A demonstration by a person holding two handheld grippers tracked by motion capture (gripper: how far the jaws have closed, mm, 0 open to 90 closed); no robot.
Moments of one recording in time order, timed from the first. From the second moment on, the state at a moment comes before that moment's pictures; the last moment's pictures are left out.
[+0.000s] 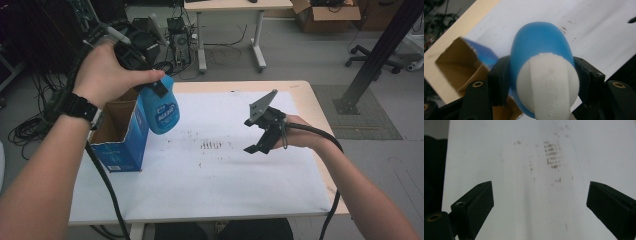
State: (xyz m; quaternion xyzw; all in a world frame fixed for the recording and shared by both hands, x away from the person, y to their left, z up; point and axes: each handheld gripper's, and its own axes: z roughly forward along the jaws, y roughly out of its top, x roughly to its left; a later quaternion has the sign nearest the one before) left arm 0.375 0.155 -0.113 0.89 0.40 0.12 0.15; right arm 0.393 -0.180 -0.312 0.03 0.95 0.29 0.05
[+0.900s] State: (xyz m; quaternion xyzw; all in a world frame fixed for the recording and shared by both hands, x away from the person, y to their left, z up) left arm 0.385 0.264 -0.117 0.74 0.65 0.15 0.12; right arm 0.399 -0.255 -0.313 0.07 0.97 0.22 0.08
